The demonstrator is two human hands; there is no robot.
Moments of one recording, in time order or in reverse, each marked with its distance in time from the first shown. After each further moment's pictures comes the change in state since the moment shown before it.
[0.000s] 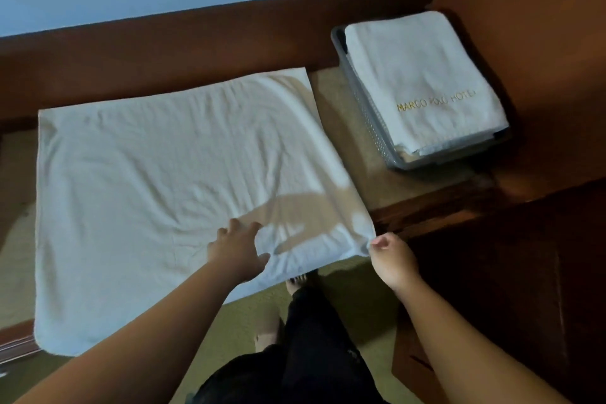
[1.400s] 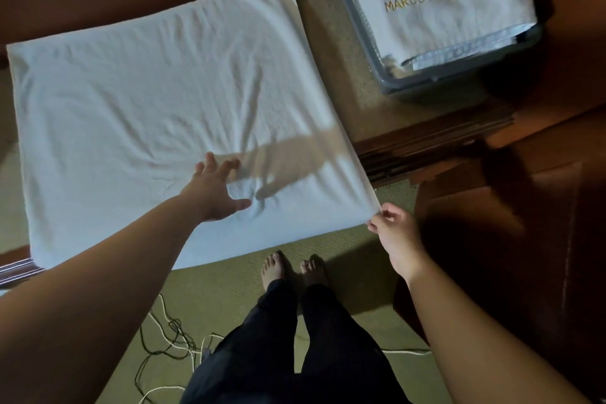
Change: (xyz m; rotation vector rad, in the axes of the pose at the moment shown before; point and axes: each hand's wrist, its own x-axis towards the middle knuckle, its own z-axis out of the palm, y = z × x) left_hand 0.006 -0.002 0.034 -0.087 -0.018 -0.032; right_hand 0.016 0.132 0.021 0.549 -0.083 0.013
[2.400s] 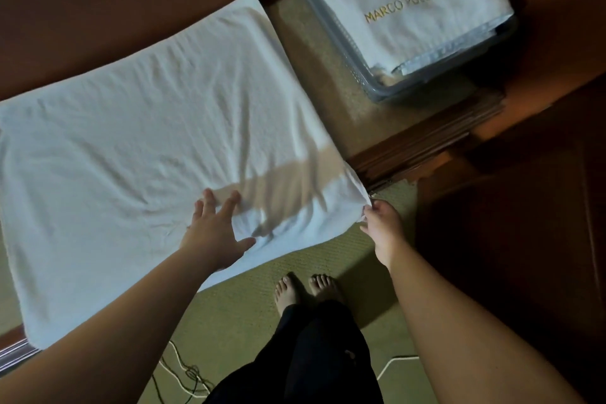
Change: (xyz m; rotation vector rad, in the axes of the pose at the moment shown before) left_hand -0.001 -0.009 0.008 0.150 0.022 0.078; right_hand 0.043 0.008 0.060 0.162 0.113 0.168
